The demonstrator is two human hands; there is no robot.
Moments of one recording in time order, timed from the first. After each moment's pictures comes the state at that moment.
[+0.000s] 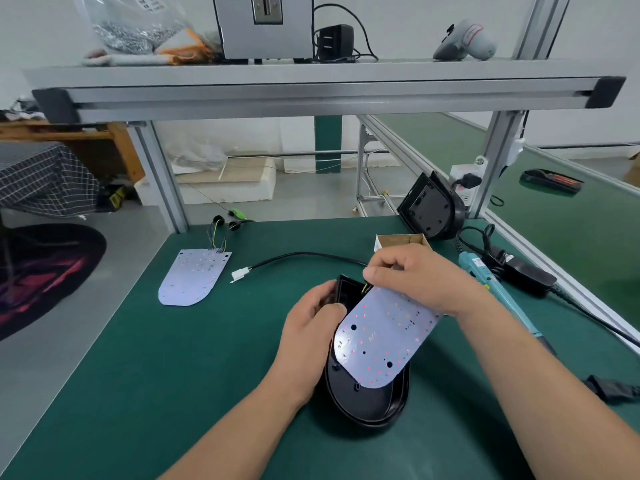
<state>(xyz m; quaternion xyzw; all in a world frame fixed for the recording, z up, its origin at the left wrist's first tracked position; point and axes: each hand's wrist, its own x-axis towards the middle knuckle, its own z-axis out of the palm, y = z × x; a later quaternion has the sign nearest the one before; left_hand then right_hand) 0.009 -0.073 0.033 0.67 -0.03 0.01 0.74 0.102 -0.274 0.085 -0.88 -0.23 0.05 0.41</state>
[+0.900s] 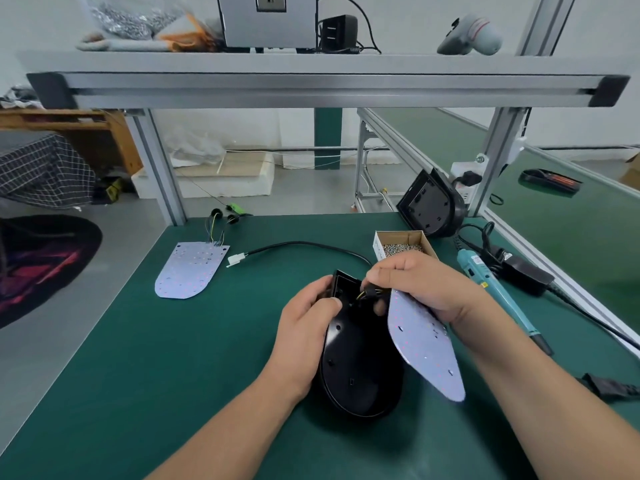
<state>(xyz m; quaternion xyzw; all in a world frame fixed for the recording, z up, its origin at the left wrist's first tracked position) 0.012 -0.072 0.023 0.60 -0.03 0.02 0.80 0.100 -0.275 0.070 -0.76 -0.17 0.22 0.59</state>
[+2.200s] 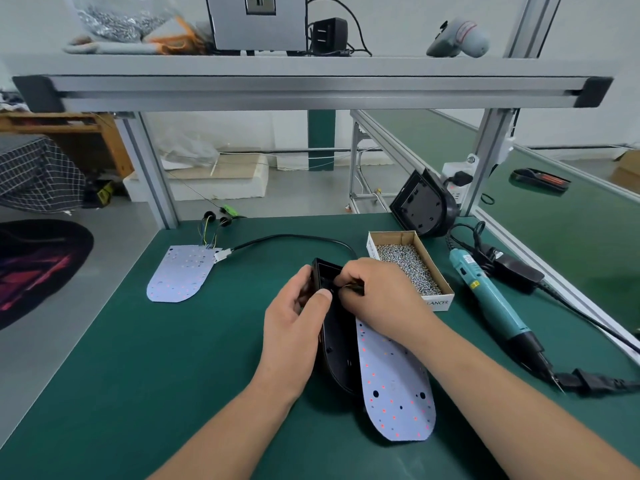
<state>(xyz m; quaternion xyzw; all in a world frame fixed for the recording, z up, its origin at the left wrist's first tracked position) 0.010 -0.072 0.025 0.65 -0.01 0.12 0.75 0.072 -0.229 0.060 -0.91 -0.23 -0.09 0.33</state>
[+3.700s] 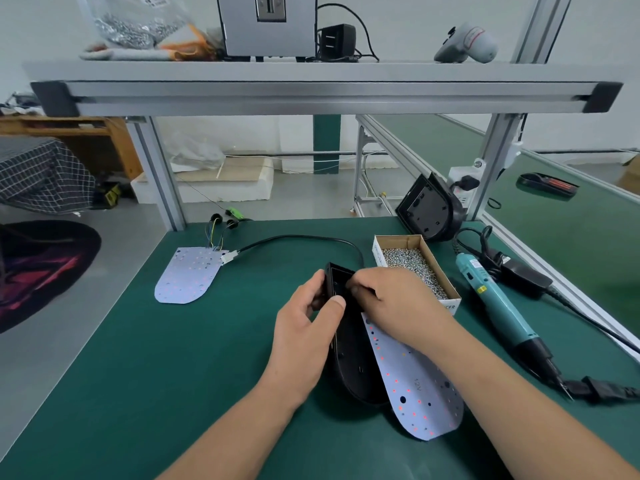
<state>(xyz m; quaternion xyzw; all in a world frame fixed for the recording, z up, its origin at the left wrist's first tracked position) 0.011 -0.071 0.023 0.70 -0.02 0.11 0.71 0.071 -0.238 0.065 -0.93 -0.25 -0.08 0.24</state>
